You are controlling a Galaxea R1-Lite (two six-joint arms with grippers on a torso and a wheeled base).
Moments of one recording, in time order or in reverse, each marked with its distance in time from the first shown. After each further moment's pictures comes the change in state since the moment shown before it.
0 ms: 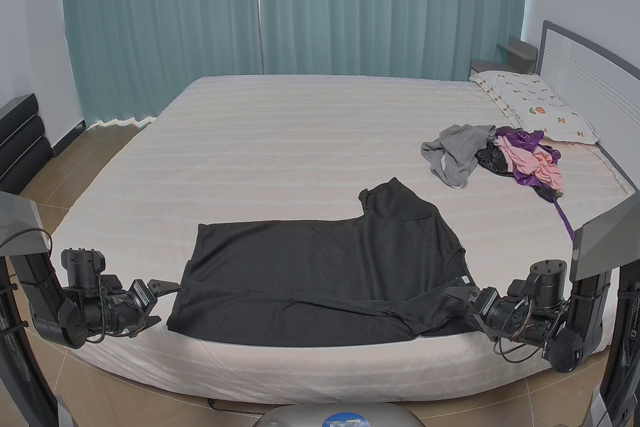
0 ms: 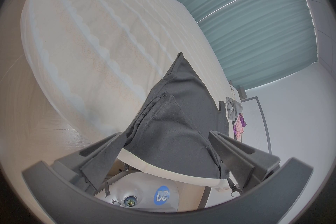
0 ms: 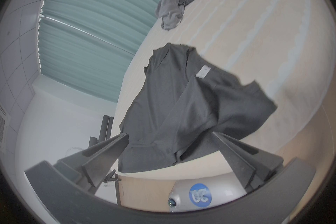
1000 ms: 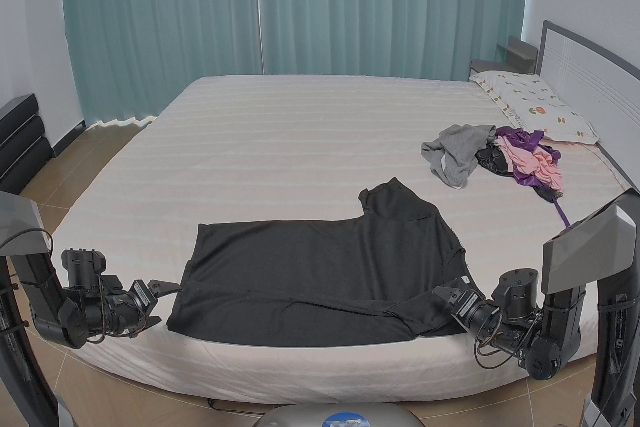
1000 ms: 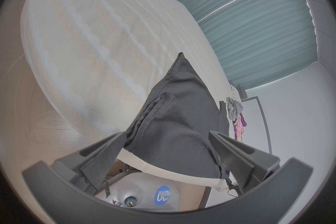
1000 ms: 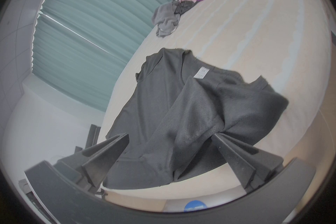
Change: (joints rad) left arm 0.000 0.005 -0.001 -0.001 0.001 0.003; right arm 0.133 0.087 -0.086 0.000 -0.288 0.041
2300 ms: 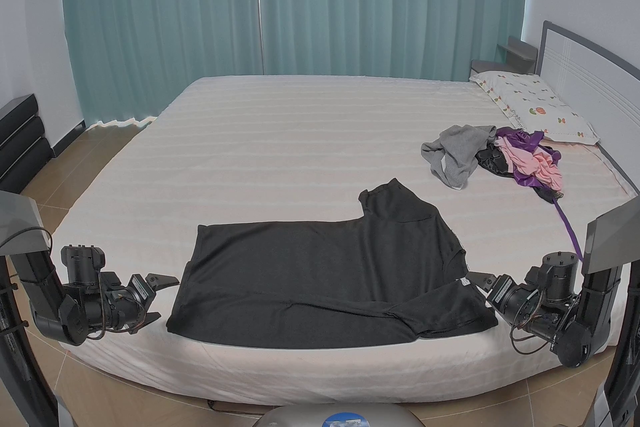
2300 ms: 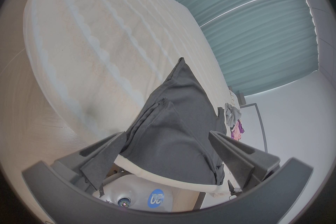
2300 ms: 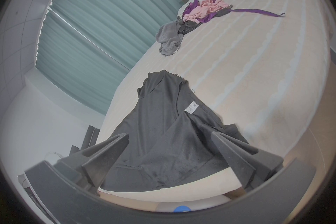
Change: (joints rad) left arm 0.003 -0.002 -0.022 0.000 0.010 -0.063; right arm -0.170 -0.141 0.093 0.000 0.099 -0.156
